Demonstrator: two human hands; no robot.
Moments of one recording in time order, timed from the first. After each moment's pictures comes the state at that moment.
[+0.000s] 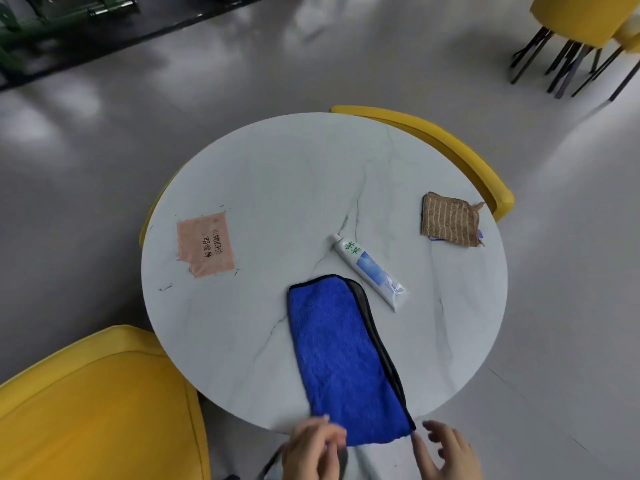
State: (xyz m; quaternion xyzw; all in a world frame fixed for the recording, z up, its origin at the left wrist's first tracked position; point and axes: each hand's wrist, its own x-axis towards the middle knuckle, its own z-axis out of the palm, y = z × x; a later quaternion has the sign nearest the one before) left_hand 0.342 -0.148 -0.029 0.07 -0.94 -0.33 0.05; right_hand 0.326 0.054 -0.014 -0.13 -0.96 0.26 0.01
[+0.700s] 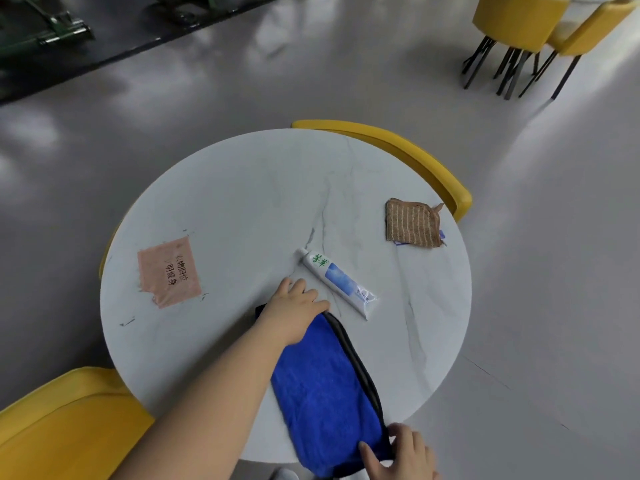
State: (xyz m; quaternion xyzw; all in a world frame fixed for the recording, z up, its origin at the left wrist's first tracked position) left_hand 0.097 -0.171 0.029 -0.30 -0.94 0.12 -0.15; right_hand 0.320 0.012 -0.014 -0.24 -0.93 0.28 -0.08
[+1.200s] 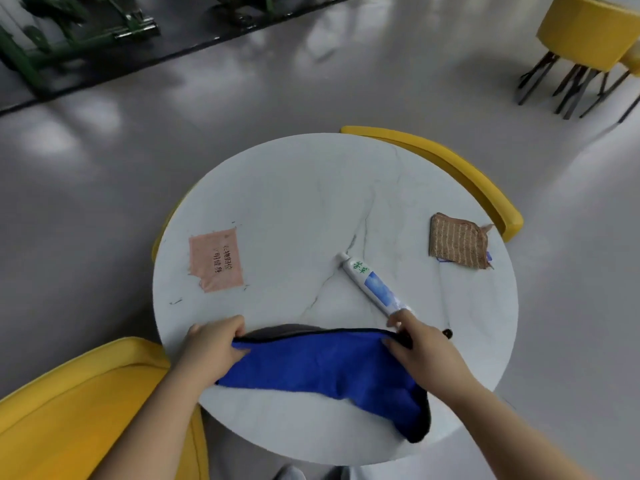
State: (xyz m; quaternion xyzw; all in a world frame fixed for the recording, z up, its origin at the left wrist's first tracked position) left_hand 0.182 -0.324 0.046 0.07 -0.97 -0.16 -0.18; right_hand 0.151 0.021 0.080 0.05 -0.94 0.27 -0.18
